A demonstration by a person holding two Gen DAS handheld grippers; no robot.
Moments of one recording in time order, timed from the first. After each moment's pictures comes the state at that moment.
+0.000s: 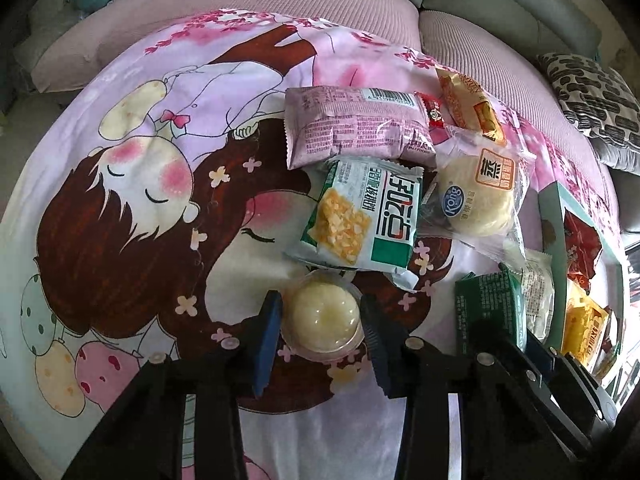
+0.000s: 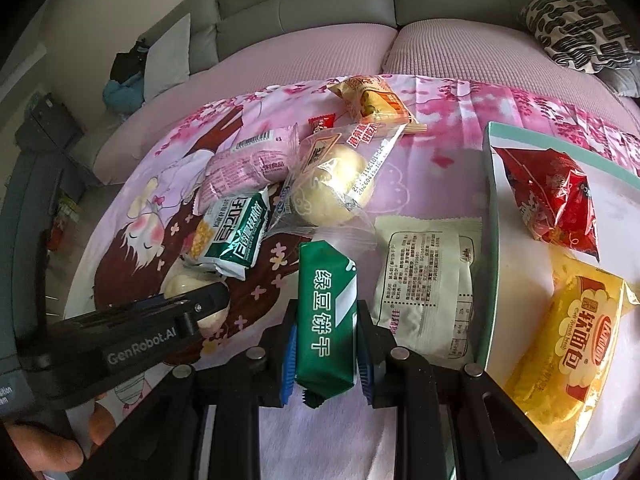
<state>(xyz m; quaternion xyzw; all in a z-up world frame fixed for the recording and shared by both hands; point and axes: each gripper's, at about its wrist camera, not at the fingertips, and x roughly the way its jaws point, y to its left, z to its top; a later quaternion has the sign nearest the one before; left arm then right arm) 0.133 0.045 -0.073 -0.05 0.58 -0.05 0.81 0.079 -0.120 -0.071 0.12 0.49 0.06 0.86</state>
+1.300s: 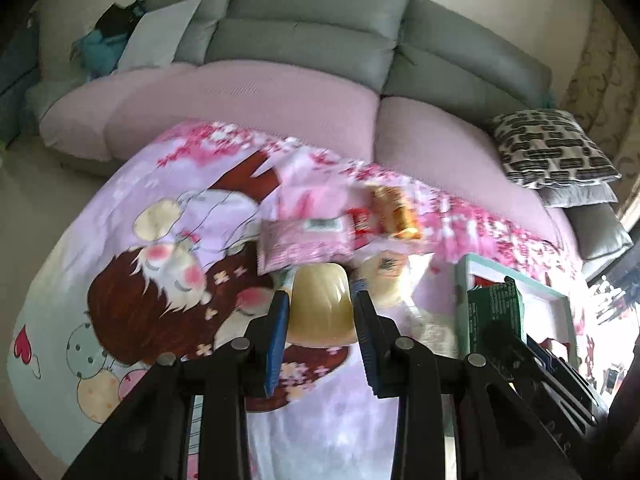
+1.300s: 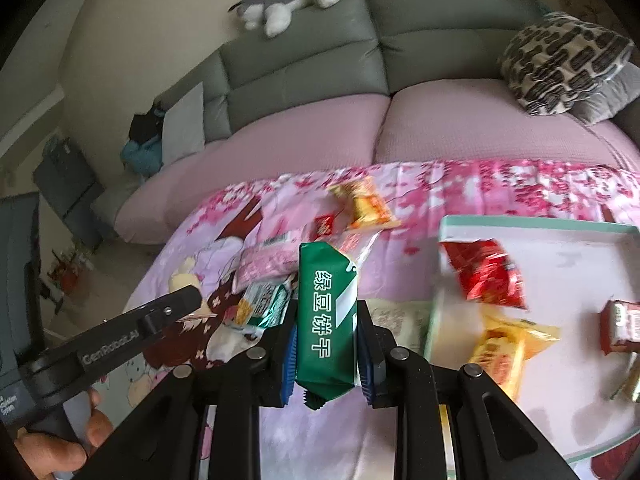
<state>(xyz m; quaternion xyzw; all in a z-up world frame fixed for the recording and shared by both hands) 0.097 0.024 0.033 -0.06 0.44 -0.09 0.89 0.043 -0.162 0.011 0.17 0.38 0.05 0.91</state>
